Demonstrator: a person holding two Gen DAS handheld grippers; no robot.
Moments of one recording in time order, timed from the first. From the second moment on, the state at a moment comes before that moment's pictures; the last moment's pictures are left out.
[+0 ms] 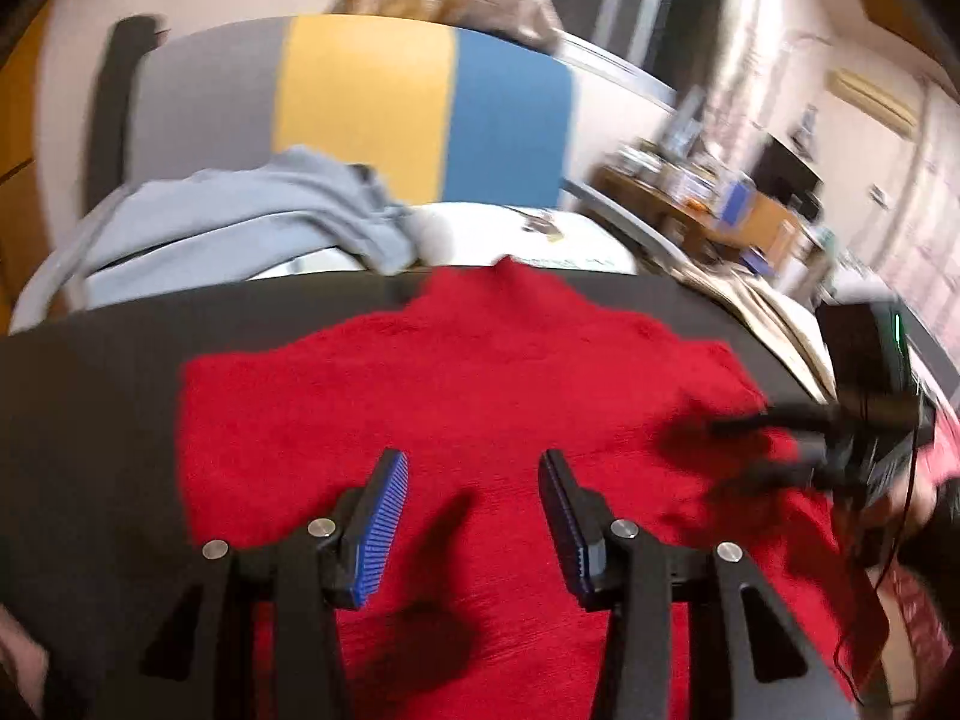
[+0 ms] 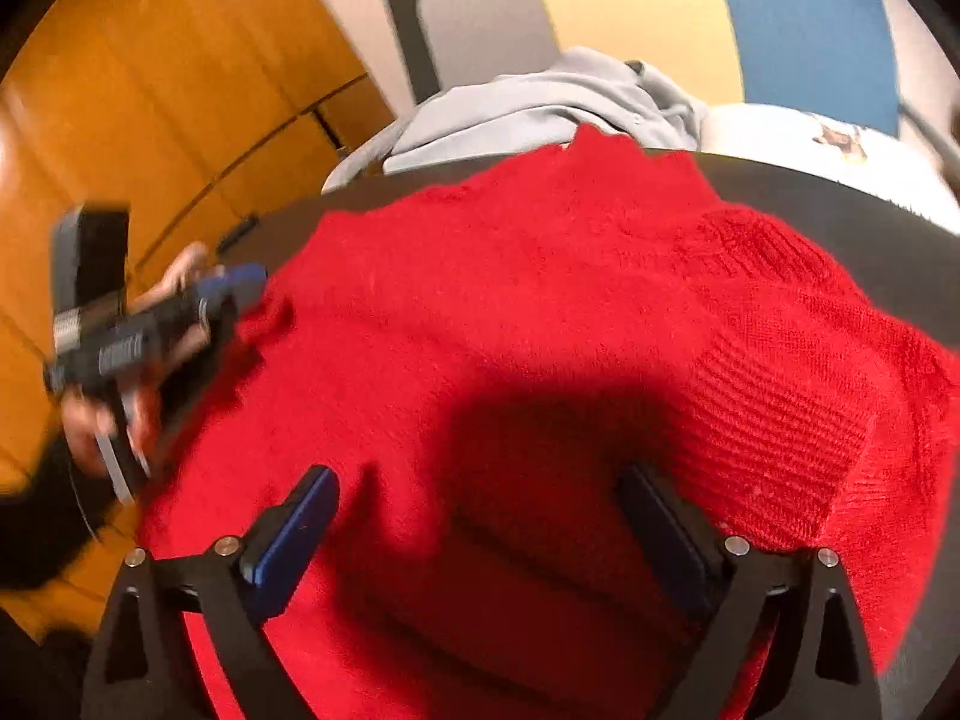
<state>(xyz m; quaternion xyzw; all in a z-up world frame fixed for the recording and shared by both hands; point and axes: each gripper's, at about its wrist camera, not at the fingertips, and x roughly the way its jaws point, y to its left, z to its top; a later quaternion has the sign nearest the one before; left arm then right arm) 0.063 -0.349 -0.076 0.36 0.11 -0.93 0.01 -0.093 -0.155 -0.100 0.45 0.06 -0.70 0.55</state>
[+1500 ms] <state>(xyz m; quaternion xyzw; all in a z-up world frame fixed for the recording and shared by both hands) -0.128 -0.424 -0.108 0.47 0.11 -0.88 -0.06 -0.268 -0.246 -0.115 0.49 0.12 -0.72 0.47</state>
